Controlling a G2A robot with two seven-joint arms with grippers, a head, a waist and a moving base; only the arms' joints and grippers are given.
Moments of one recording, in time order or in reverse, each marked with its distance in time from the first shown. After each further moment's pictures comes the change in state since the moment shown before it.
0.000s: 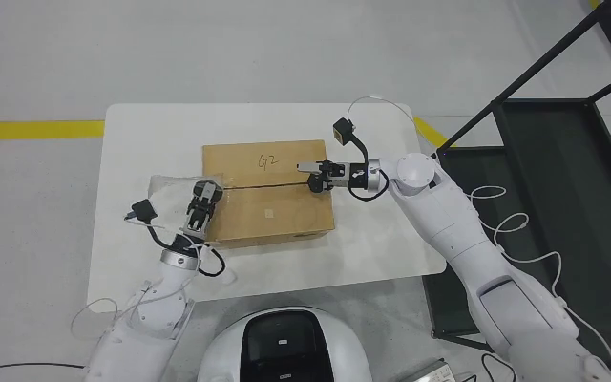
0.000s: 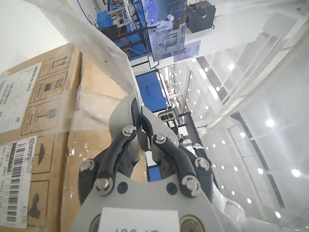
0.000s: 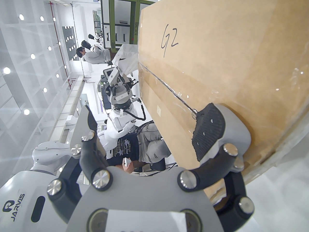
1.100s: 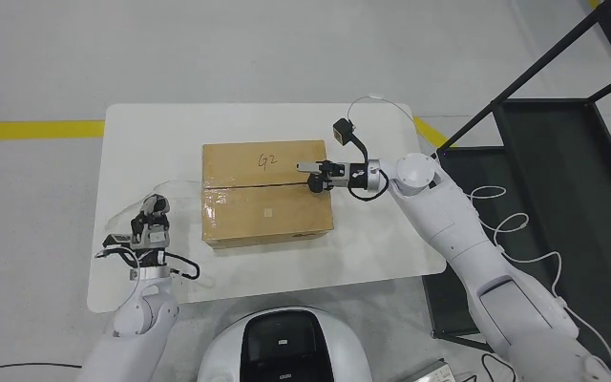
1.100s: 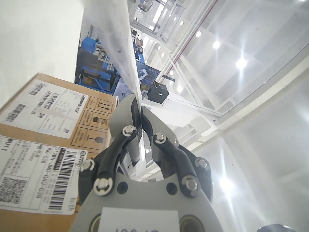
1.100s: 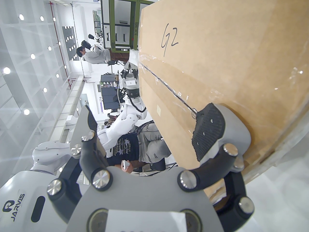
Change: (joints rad) left arm 0.021 0.037 -0.049 0.198 -0.880 -0.340 -0.129; right arm 0.000 0.000 0.000 0.000 0.000 0.000 0.000
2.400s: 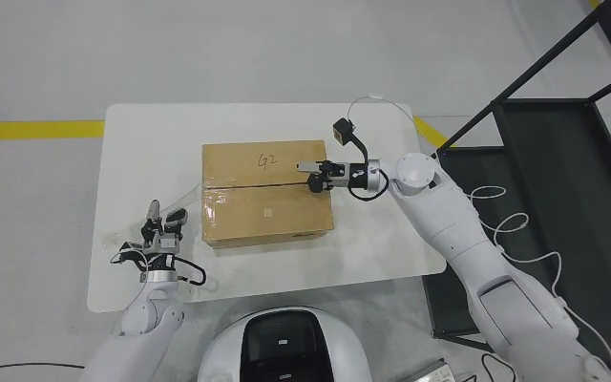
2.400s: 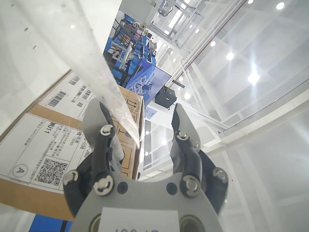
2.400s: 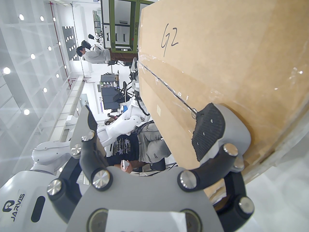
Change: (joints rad) left arm -0.060 0.058 0.157 0.101 -0.209 0.003 -0.004; right arm 0.000 0.000 0.000 0.000 0.000 0.000 0.000
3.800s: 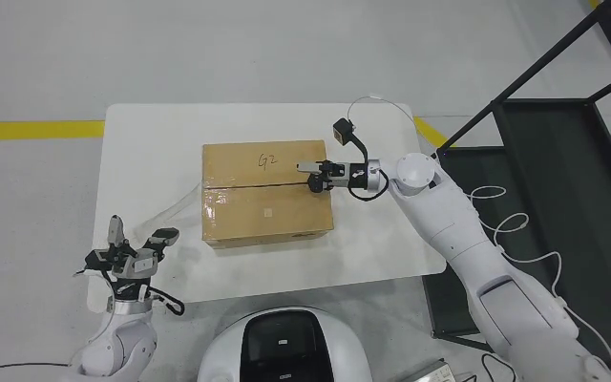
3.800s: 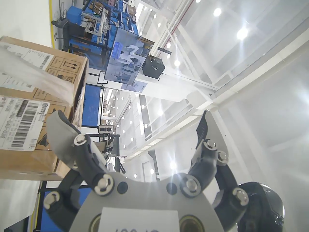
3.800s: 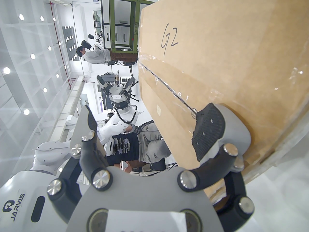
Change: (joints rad) left arm 0.269 0.178 -0.127 -0.334 0.067 -0.088 -0.091; right arm 0.000 0.000 0.000 0.000 0.000 0.000 0.000
